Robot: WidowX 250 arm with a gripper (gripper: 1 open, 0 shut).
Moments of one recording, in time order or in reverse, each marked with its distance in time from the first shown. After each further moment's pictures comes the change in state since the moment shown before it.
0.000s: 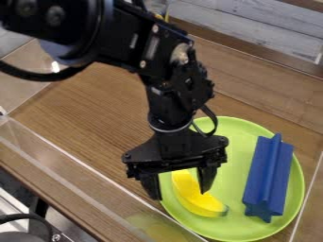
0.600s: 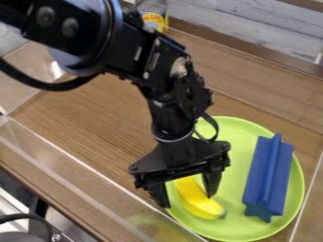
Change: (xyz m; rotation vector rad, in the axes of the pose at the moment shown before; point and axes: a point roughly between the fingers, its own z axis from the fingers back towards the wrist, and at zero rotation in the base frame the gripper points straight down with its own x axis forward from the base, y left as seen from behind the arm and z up) arm 0.003 -0.003 -0.014 -0.048 0.017 0.079
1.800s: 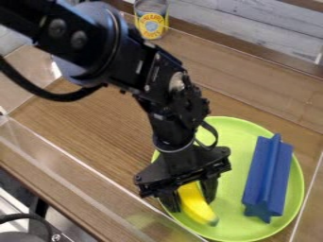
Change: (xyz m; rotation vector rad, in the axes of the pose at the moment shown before) arm 0.000 -0.002 -0.013 -0.036 -0.004 0.049
